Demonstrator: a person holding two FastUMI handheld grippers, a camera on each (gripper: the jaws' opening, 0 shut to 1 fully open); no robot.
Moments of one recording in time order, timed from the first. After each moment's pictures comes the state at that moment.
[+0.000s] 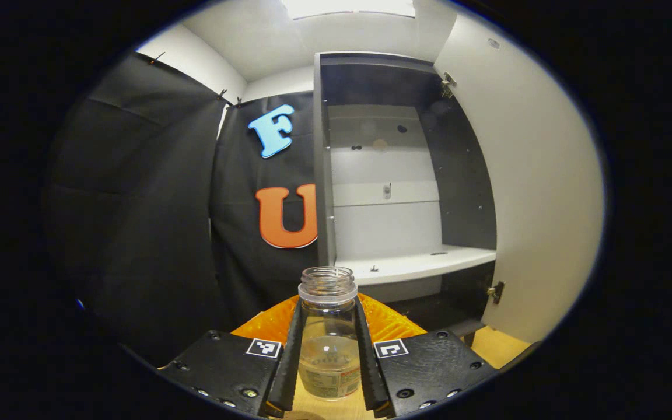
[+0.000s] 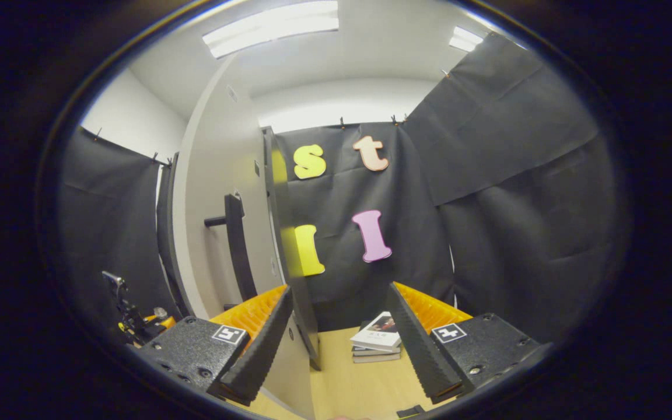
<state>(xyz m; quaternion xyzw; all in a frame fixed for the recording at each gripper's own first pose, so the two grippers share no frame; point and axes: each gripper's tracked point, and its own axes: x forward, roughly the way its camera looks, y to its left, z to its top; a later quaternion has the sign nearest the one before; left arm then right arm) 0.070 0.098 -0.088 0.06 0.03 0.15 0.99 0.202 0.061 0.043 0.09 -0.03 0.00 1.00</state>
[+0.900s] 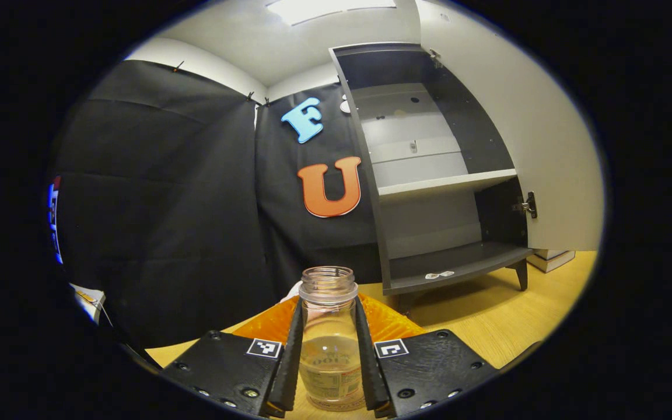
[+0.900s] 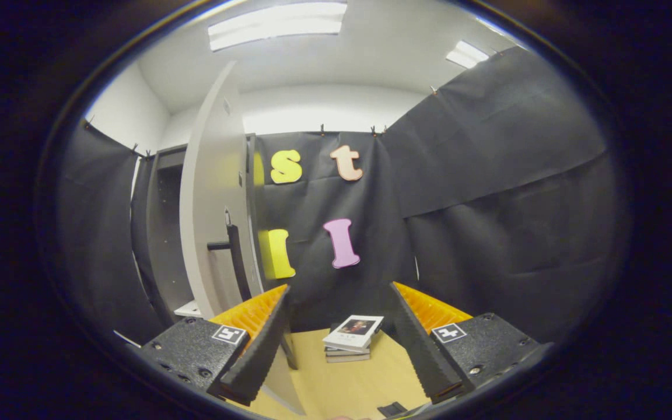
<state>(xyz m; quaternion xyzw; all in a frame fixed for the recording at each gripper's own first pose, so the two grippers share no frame) 0.001 0.133 -0.217 0.09 0.04 0.21 0.97 0.155 0.050 0.075 0.06 -0.03 -0.08 0.99</state>
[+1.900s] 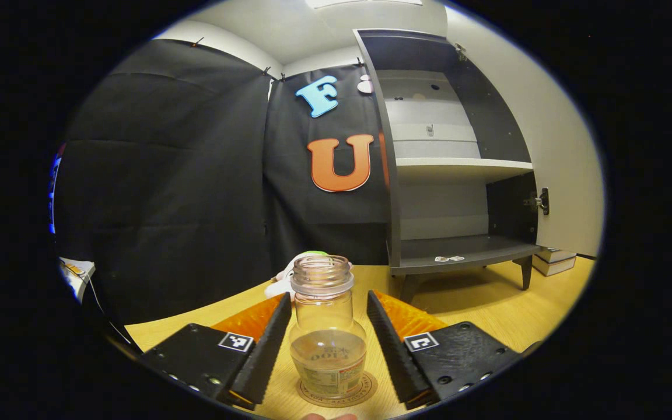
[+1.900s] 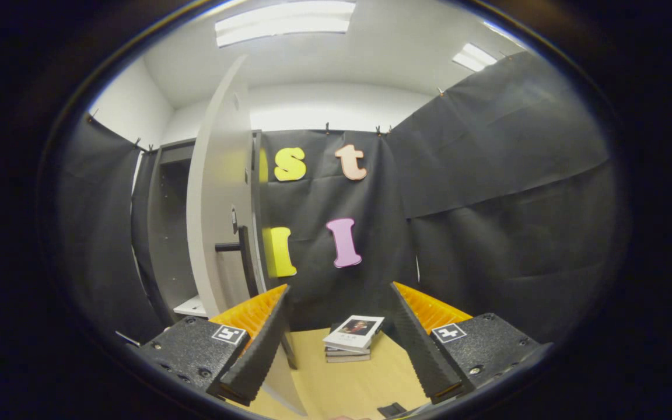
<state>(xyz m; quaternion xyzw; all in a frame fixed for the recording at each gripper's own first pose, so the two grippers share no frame) -0.001 0.153 -0.243 0.04 0.08 0.23 0.97 0.168 0.060 0.071 0.05 -0.02 -0.08 1.00</state>
